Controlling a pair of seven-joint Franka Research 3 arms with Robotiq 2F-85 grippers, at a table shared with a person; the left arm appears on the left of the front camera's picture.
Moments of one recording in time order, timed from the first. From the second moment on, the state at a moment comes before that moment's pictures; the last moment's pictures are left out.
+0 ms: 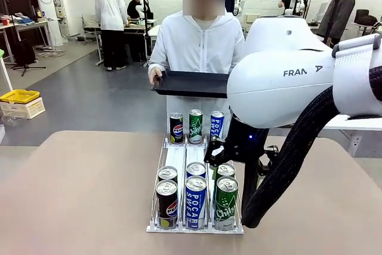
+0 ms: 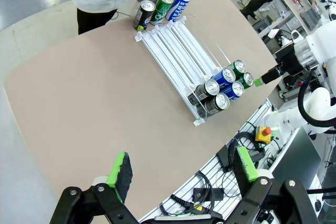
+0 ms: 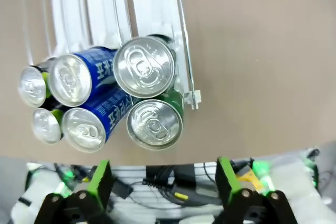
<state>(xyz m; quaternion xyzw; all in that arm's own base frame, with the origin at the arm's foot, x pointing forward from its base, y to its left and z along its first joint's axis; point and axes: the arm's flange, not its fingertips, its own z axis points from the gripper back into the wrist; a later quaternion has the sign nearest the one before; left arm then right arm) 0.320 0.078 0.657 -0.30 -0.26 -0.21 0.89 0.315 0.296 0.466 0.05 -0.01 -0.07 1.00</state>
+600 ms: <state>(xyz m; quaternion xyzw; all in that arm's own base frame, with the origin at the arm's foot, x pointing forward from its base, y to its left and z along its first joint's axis) 0.320 0.079 0.657 -0.30 -0.26 -0.21 0.89 0.316 0.297 0.464 0.04 -0.01 -0.01 1.00</state>
